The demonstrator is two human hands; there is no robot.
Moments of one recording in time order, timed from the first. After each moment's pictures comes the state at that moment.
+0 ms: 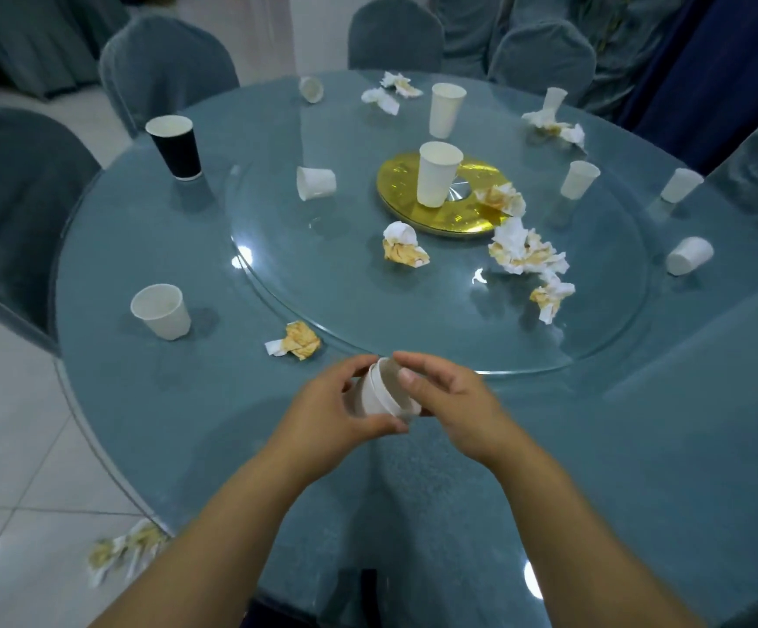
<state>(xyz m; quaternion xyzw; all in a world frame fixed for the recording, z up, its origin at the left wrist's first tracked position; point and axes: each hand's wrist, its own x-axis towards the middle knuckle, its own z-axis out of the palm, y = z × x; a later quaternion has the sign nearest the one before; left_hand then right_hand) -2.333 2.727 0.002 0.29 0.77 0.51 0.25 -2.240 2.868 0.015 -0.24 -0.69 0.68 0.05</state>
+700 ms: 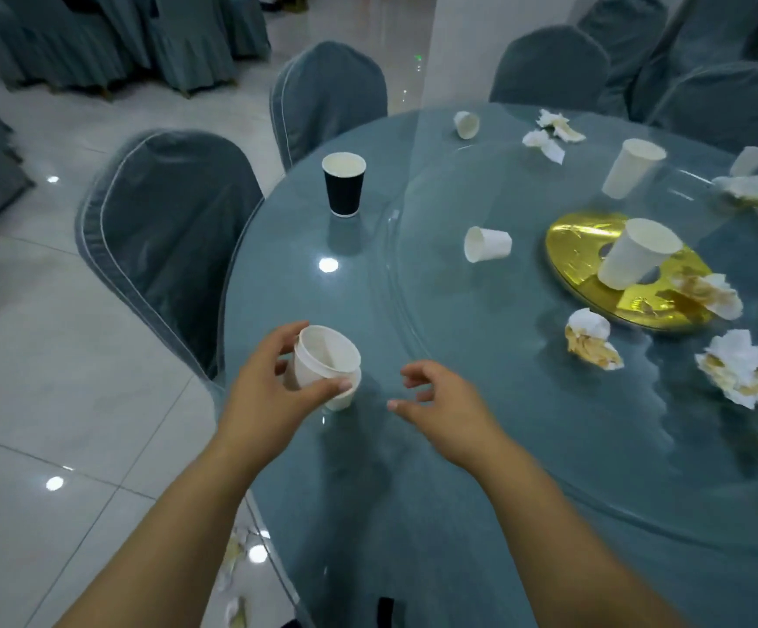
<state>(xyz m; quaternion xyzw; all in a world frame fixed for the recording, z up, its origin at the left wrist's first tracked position) -2.570 2.573 0.026 0.10 0.82 0.55 0.10 -2.500 2.765 0.001 -0.21 -0.86 0.47 -0.05</state>
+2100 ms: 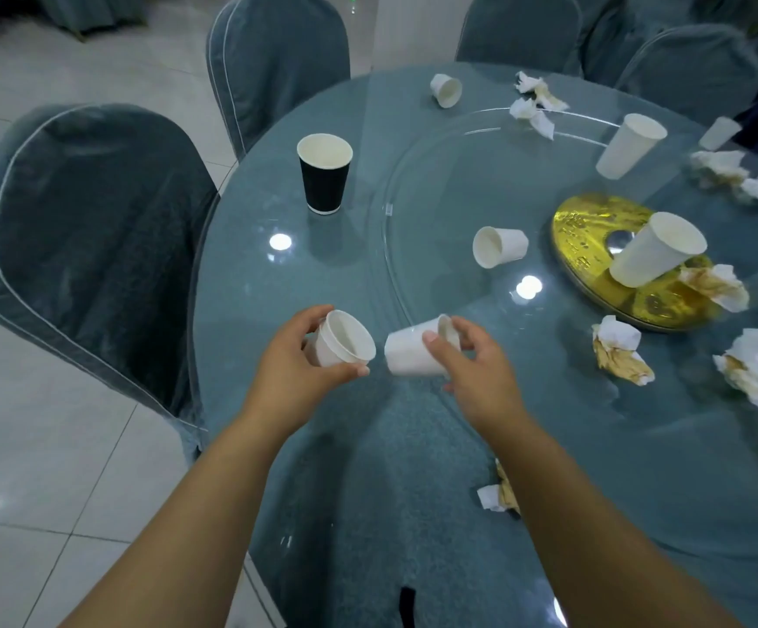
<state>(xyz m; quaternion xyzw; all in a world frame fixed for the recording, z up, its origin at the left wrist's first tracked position) -2.717 2.606 -0.024 0.13 0.78 0.58 0.21 -2.614 2.769 -0.001 -0.37 -0.73 0.56 0.11</state>
